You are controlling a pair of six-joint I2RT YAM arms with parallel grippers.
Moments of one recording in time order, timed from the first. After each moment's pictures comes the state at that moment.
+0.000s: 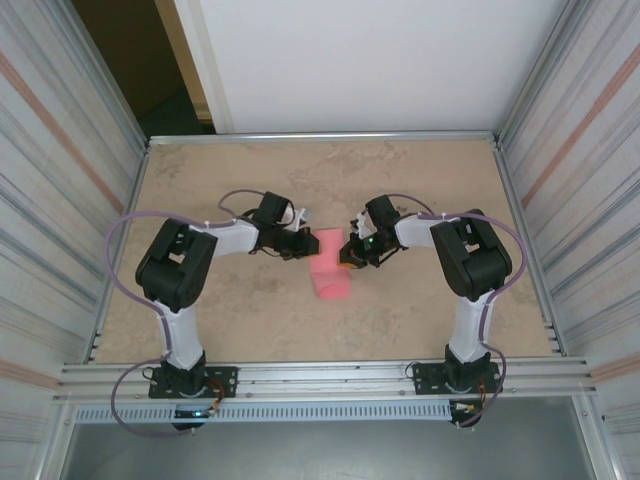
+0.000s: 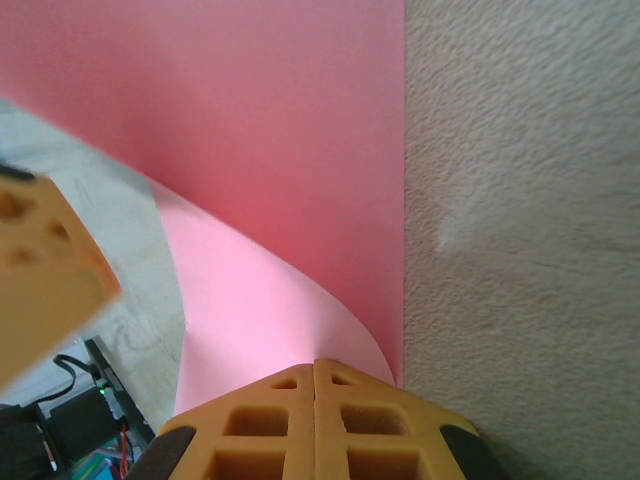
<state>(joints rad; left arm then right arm) -0.50 1.91 1.05 -0.11 0.68 -0.54 0.43 1.97 1.03 -0.29 -0.70 0.56</state>
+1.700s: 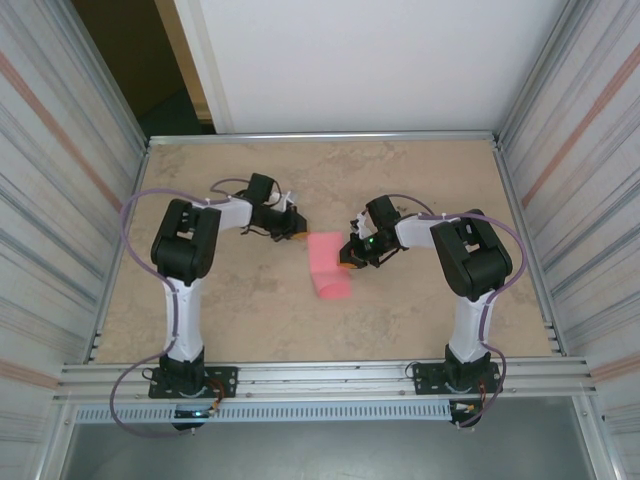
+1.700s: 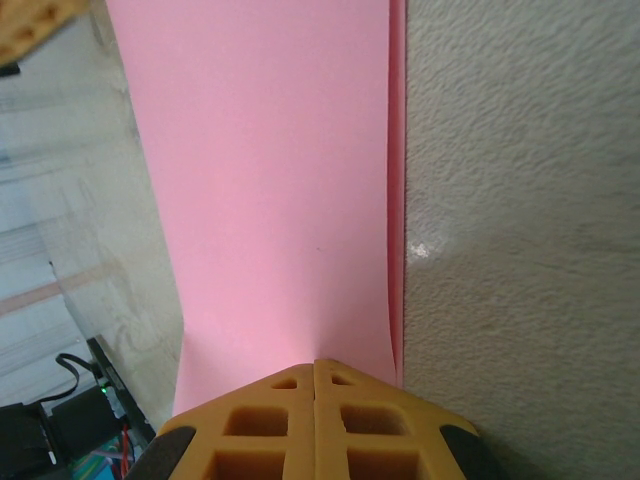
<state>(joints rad) -0.30 2.15 1.33 -0.25 0.76 -0.49 0.43 1.97 1.02 -0.27 -0.70 0.56</state>
